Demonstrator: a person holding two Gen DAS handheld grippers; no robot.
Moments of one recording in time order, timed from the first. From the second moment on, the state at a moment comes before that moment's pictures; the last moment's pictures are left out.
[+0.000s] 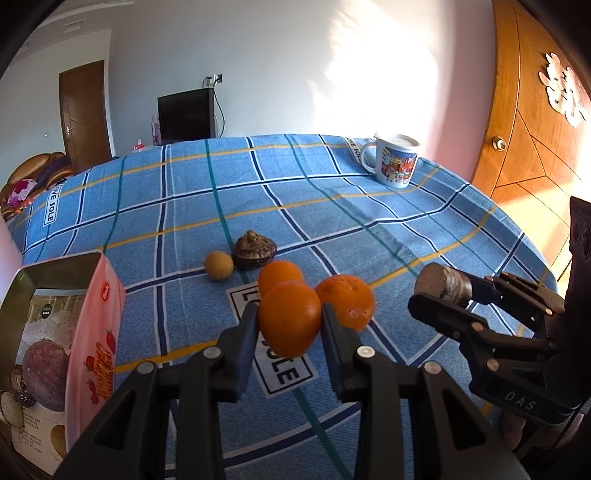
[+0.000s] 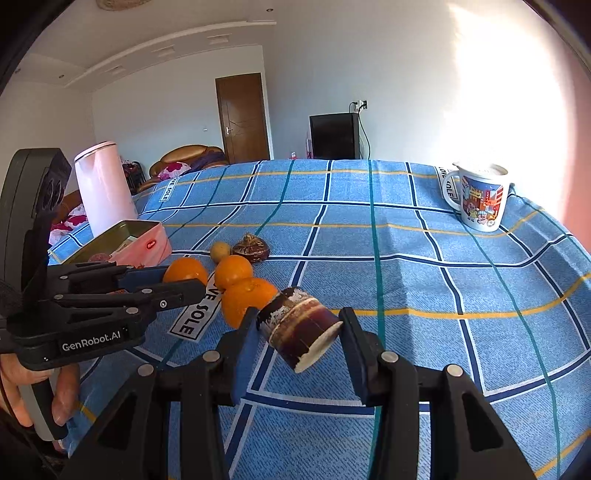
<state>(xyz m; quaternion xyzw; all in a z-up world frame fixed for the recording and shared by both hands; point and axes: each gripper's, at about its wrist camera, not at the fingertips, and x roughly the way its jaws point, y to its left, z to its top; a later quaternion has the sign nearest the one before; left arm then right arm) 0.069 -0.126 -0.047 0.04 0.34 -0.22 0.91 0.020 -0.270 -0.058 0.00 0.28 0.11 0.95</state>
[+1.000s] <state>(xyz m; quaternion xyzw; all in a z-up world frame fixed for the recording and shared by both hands) 0.042 -0.108 -0.029 0.03 0.25 -0.18 0.95 -0.003 -0.266 -0.050 -0.02 0.21 0.12 0.97</state>
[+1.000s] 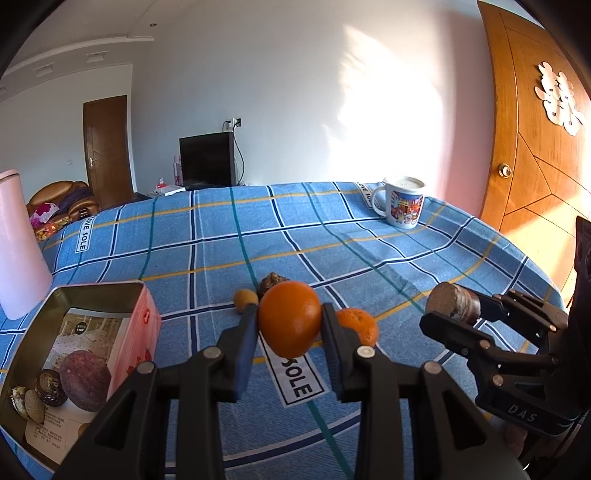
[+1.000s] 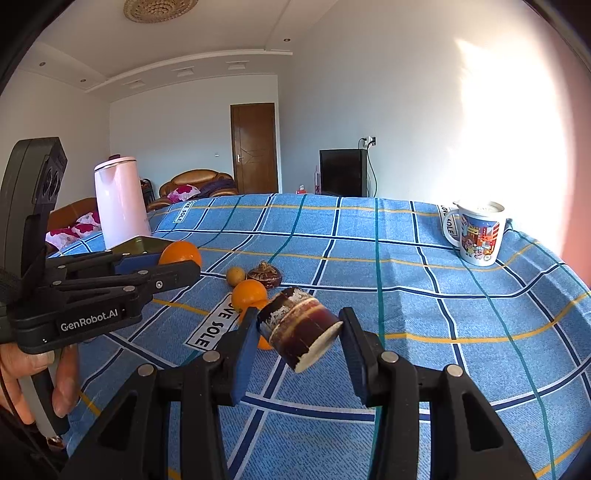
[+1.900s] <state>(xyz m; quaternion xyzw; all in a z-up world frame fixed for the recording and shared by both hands) 0.028 -0.104 -0.023 0.02 0.21 -0.17 0.96 -0.023 -0.265 -0.046 -0.03 0.15 0.13 0.98</state>
